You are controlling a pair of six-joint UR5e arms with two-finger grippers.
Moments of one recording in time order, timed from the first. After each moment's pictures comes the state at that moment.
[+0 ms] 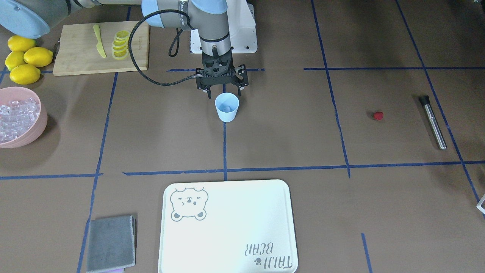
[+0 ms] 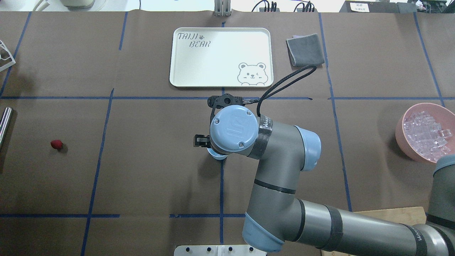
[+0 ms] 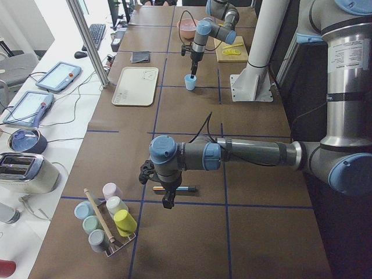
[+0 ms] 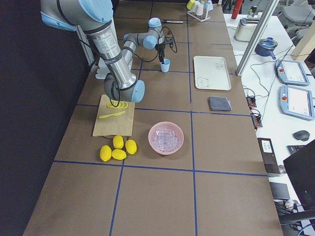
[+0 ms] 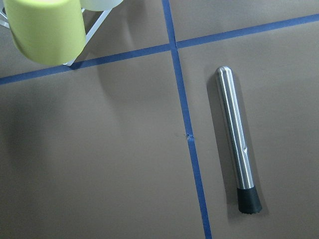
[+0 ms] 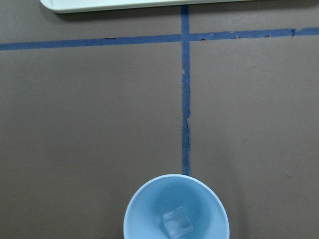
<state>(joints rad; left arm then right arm) -1.55 -1.47 -1.72 -1.49 -2.33 0.20 0.40 -0.82 1.72 -1.59 1.66 1.33</state>
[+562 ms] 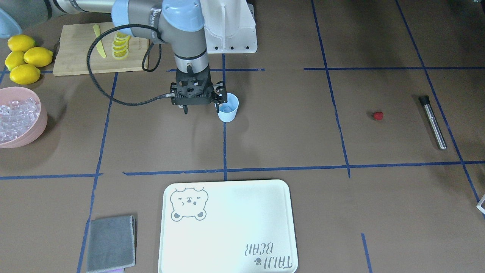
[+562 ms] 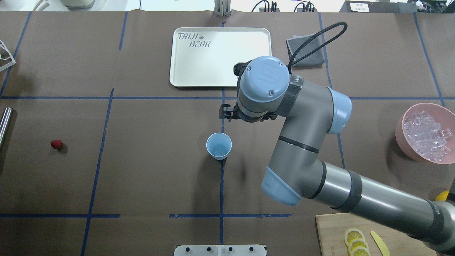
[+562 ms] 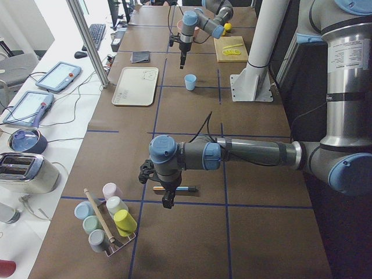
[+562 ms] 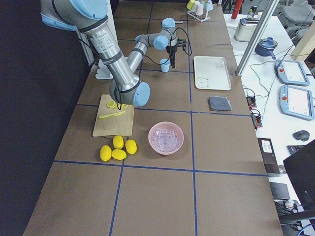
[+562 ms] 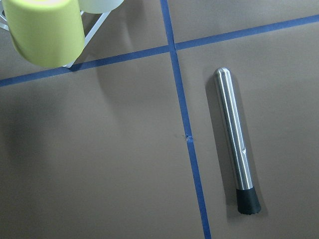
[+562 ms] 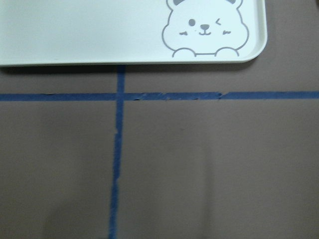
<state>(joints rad) -1.55 -1.47 -1.72 -1.49 -2.33 0.20 0.59 -0.88 1.74 -1.66 1.82 1.14</state>
